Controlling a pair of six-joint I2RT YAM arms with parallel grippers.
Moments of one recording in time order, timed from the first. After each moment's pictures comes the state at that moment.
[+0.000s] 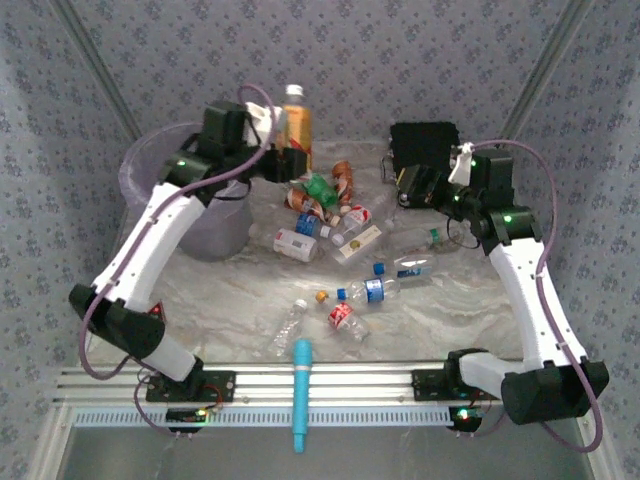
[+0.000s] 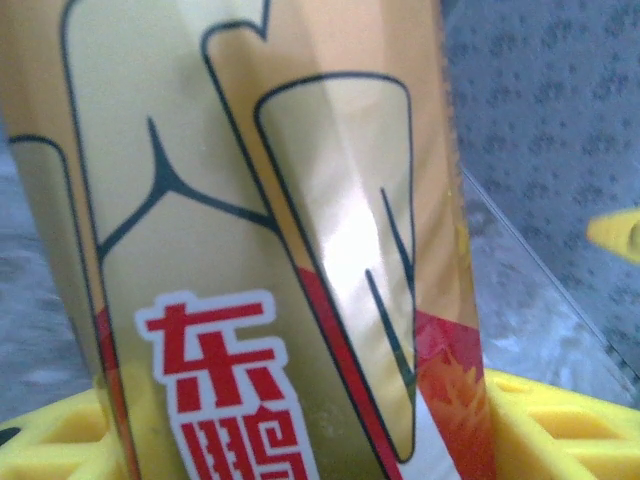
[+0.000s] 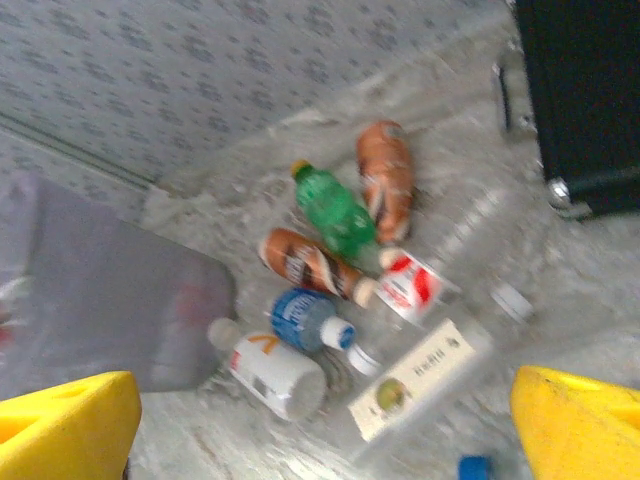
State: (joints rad) left arm -0.47 1.53 1.81 -0.80 0.32 -0.23; right arm 0.11 1.16 1.25 -0.67 -0.38 0.52
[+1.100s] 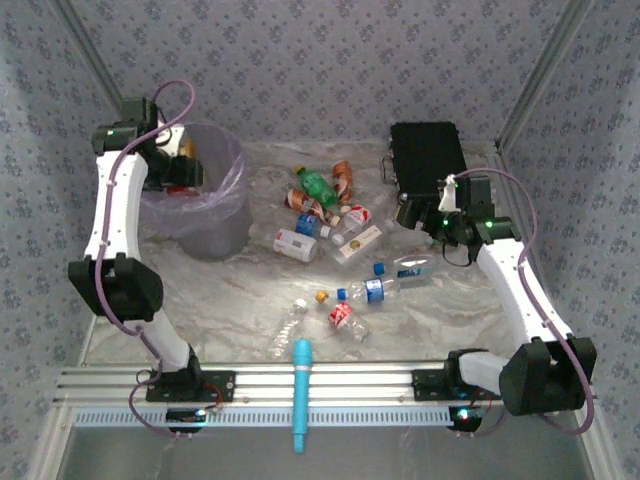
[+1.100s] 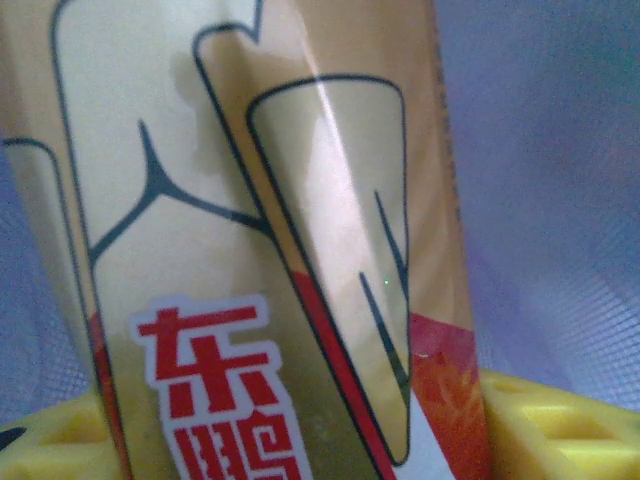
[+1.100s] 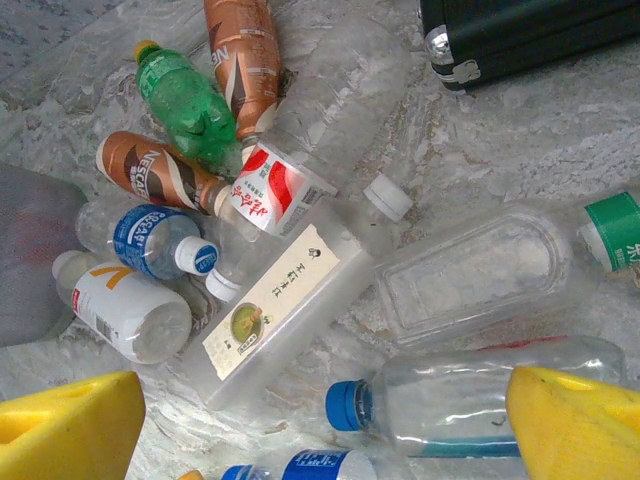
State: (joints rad) left arm 0.05 1.76 1.97 -1.34 0.11 0.07; right arm 0.09 1.20 1.03 -0.66 -0.33 0.40
